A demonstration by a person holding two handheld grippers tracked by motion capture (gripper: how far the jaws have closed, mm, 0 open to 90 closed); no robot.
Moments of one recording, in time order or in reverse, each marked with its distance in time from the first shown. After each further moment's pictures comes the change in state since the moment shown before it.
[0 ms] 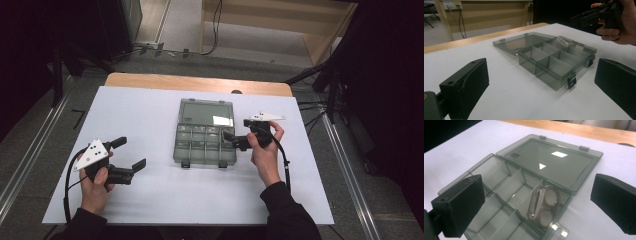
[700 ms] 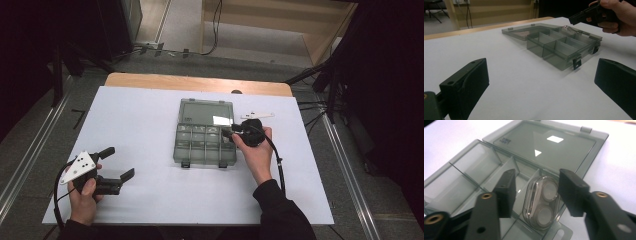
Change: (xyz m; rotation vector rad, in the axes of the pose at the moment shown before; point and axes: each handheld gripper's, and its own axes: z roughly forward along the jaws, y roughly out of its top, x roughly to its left) left arm 0.006 -0.029 -0.029 0.012 0.046 -0.014; right arm 0.000 -0.001 0.025 0.113 -0.051 0.031
